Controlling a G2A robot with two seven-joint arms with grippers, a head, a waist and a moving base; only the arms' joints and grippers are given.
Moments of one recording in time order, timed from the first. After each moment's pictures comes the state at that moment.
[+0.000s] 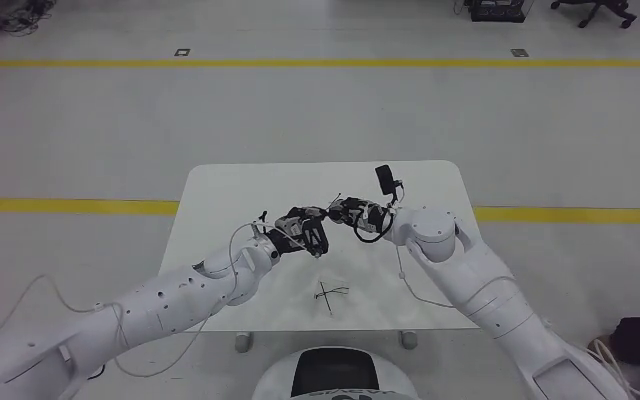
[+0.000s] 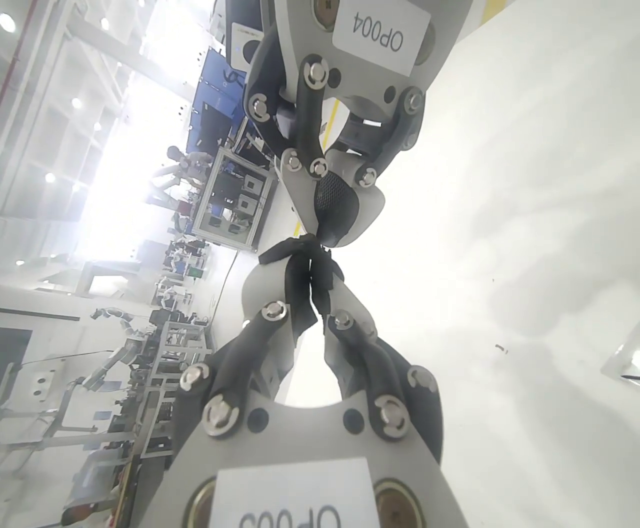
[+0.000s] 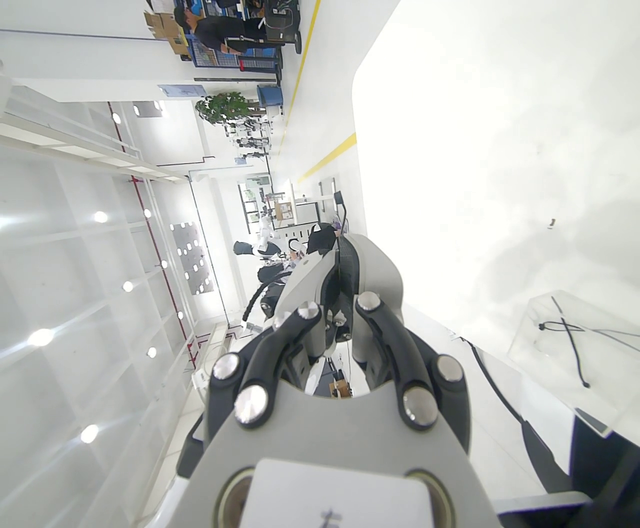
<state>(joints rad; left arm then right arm) 0.79 -0.84 -0.17 -1.57 1.57 0.24 0.04 -1.11 -1.17 0.90 -1.45 0.36 0.34 0.50</state>
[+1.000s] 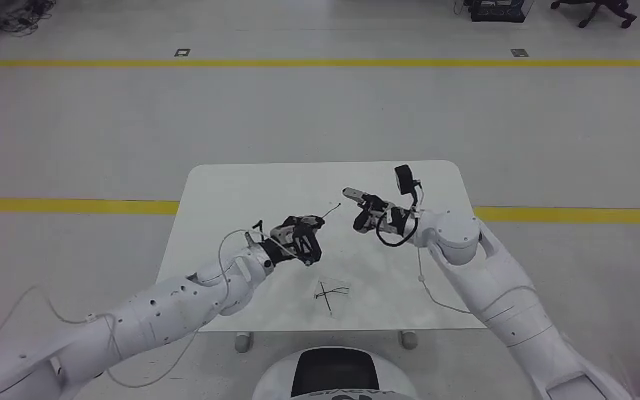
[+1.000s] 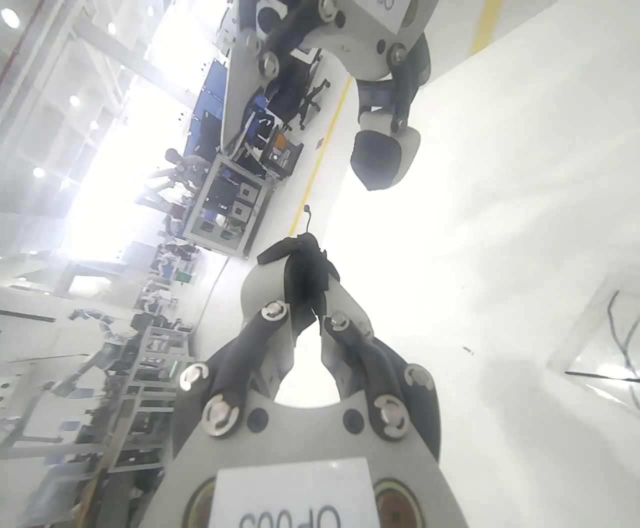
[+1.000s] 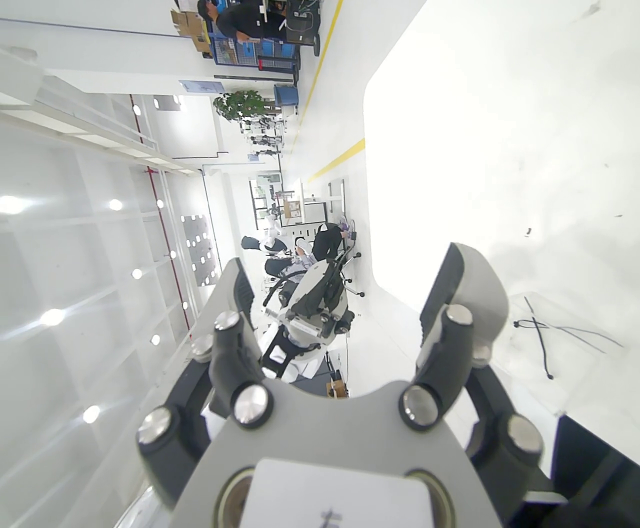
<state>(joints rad) 0.87 -0.80 -0.22 -1.59 1.46 0.21 0.17 -1.20 -1.13 1.05 -1.47 0.31 0.21 0.63</state>
